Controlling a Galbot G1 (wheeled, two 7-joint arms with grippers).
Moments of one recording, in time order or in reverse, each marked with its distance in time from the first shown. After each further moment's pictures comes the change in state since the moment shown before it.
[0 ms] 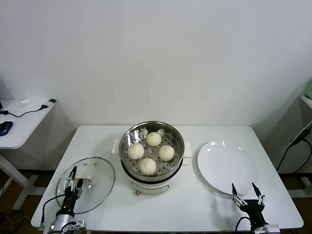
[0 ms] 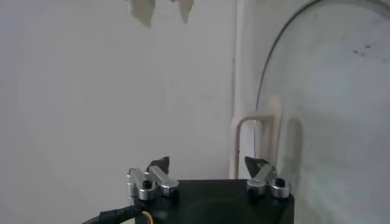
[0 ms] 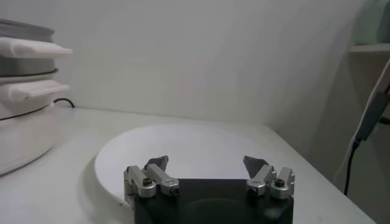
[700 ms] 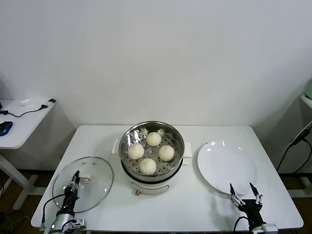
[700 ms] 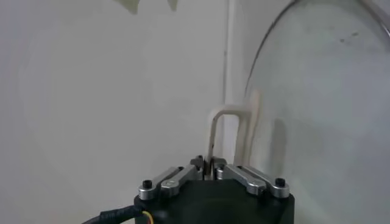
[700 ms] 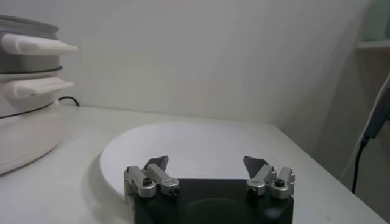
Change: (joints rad) left arm -0.018 -0.004 0.000 0.028 -0.018 0.017 0.023; right arm 0.013 0.008 -0.005 -0.013 -0.006 -0.003 -0.015
